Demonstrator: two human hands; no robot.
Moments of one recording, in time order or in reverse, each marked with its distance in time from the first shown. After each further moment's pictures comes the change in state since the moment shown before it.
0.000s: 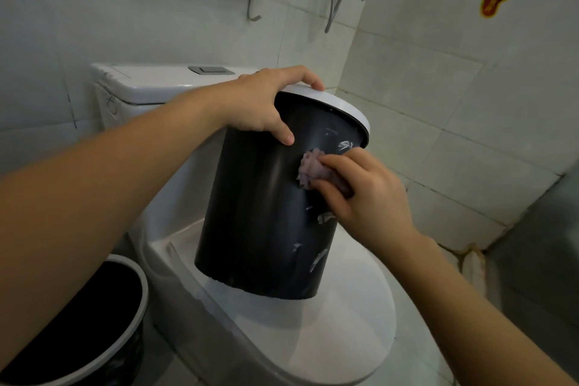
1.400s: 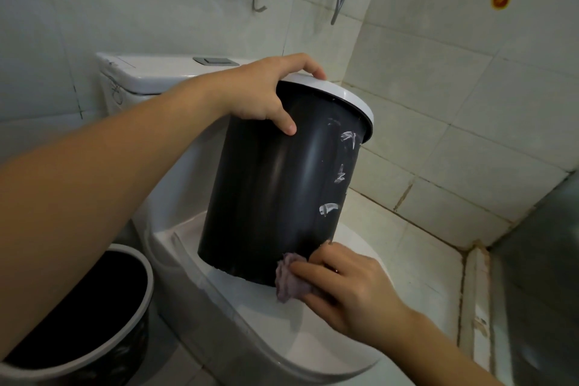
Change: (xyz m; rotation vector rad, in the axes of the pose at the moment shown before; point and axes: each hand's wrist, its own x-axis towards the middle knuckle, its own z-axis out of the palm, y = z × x) left_hand -0.003 -0.002 -0.004 -0.072 -0.018 0.008; right_hand -0.095 -0.035 0.006 0.202 -0.266 -0.235
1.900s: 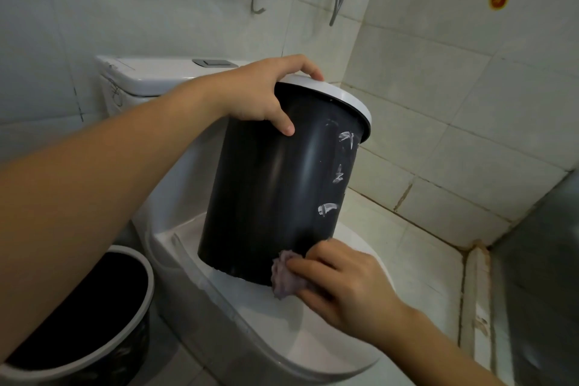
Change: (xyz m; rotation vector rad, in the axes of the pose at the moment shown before) left_hand -0.001 0.001 0.000 -0.011 0.003 -0.004; right_hand 0.003 0.000 0.002 -0.002 0.040 0.005
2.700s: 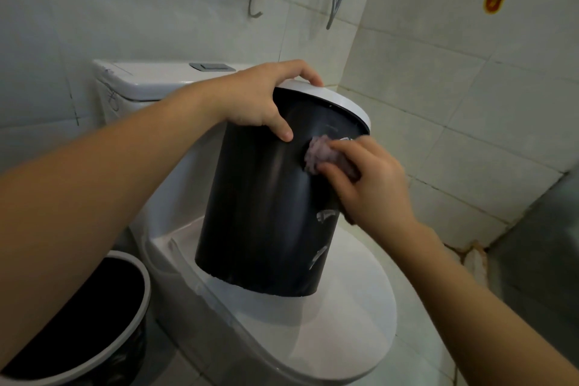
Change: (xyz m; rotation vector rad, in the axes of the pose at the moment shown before) left_hand 0.001 0.001 0.000 0.005 -0.008 0.013; right_hand 0.086 0.054 -0.038 -0.075 0.310 0.336
